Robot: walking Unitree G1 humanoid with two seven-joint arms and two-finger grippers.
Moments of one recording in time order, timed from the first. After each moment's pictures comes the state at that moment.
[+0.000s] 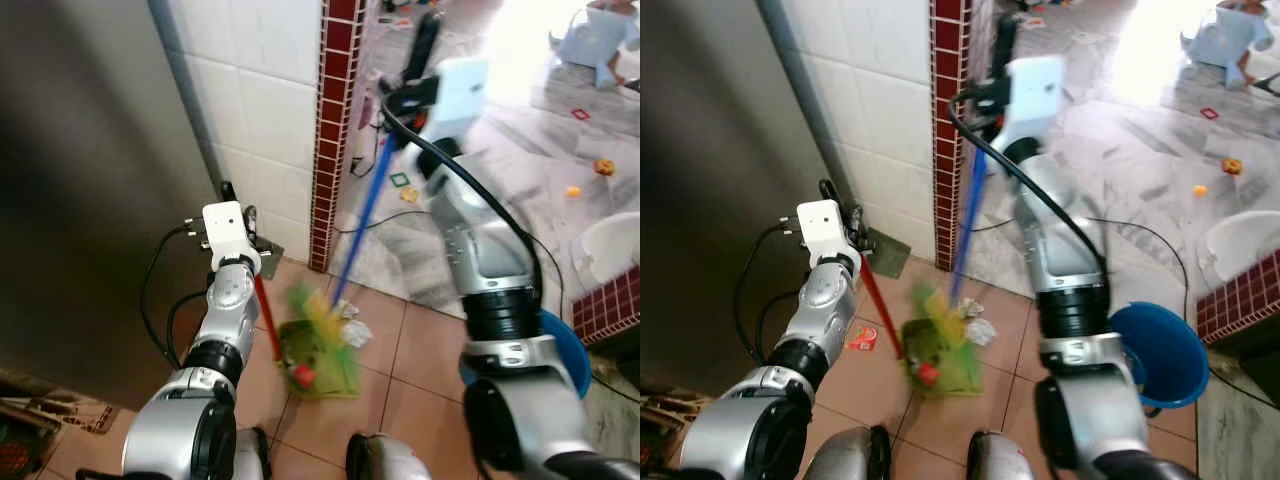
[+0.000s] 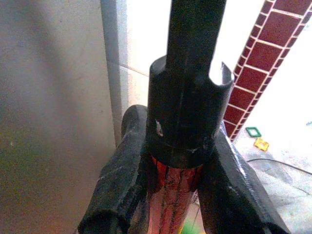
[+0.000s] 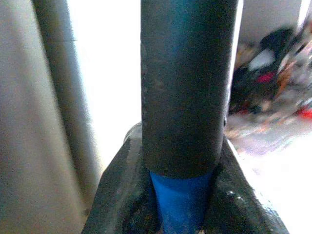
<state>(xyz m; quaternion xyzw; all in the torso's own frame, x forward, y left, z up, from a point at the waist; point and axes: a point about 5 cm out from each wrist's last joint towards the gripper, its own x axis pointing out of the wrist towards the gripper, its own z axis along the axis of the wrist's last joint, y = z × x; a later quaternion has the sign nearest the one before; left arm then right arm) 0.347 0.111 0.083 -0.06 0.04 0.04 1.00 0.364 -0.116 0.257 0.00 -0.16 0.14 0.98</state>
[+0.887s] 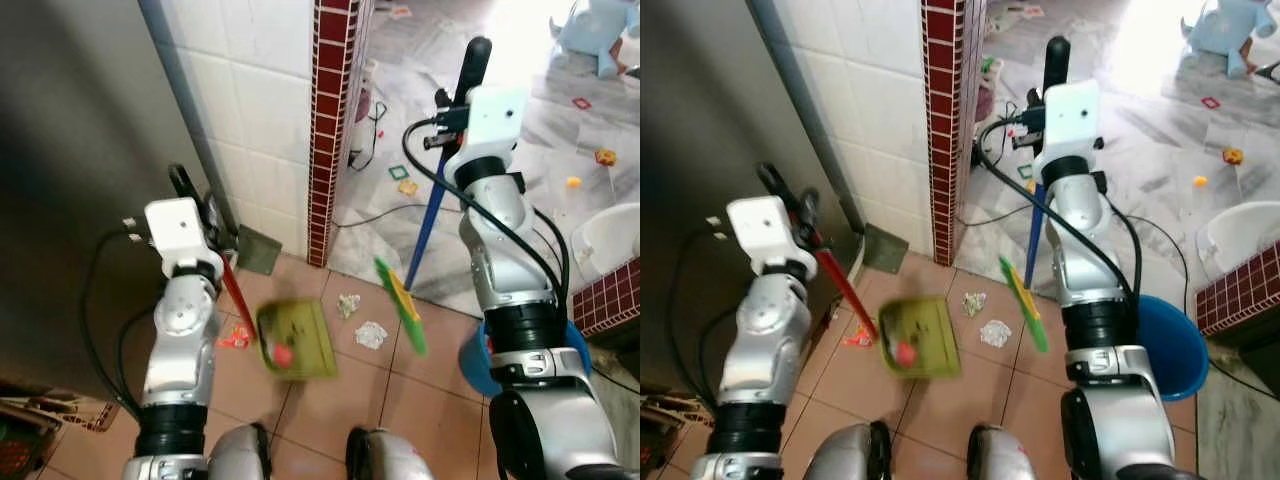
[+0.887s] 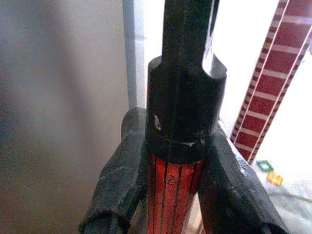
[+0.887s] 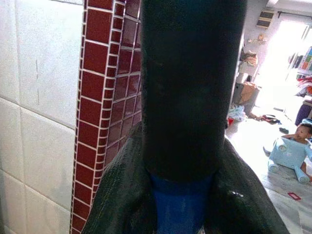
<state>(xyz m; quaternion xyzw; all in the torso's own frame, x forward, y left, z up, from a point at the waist) 0.301 0.147 0.141 -0.04 -0.07 0.05 1.00 0.364 -0.153 0.230 -0.10 -0.17 0.02 0.98</state>
